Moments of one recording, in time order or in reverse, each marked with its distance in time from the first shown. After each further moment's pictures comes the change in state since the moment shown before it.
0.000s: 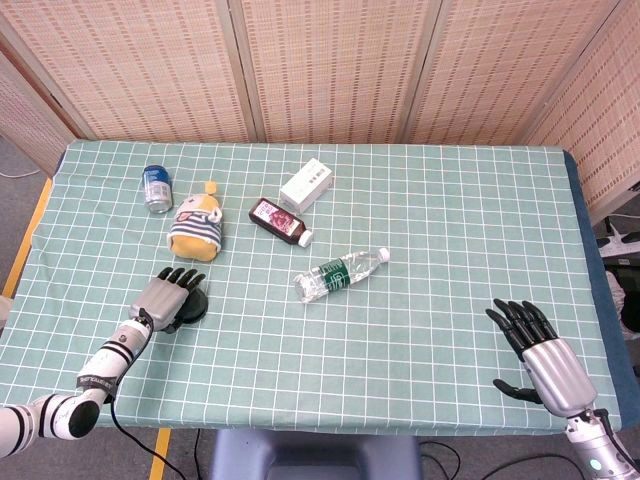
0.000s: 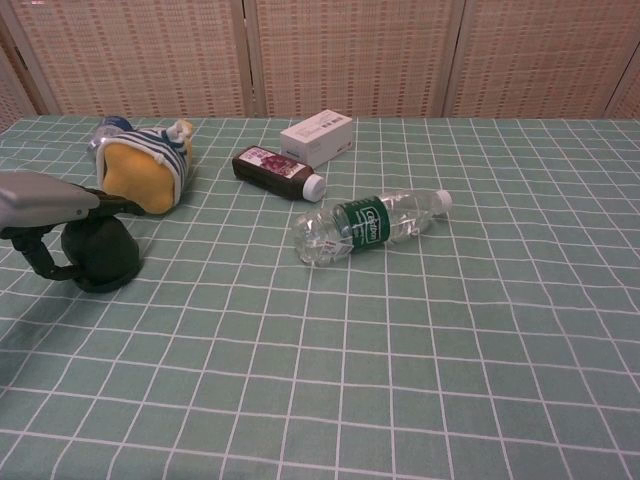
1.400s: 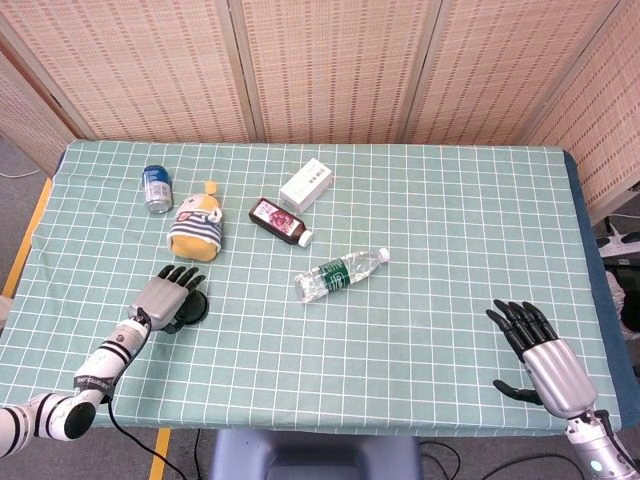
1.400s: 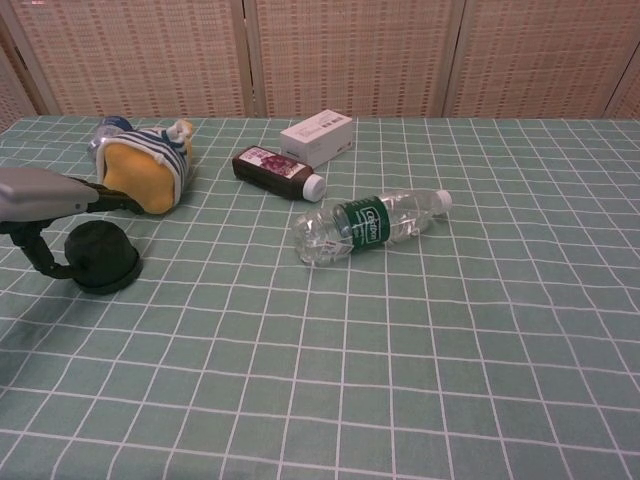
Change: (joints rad) left arm 0.001 0.012 0.007 0.000 0.047 0.010 -0.045; right arm -0.003 0.001 -0.002 -0.001 -0.006 0.008 0.005
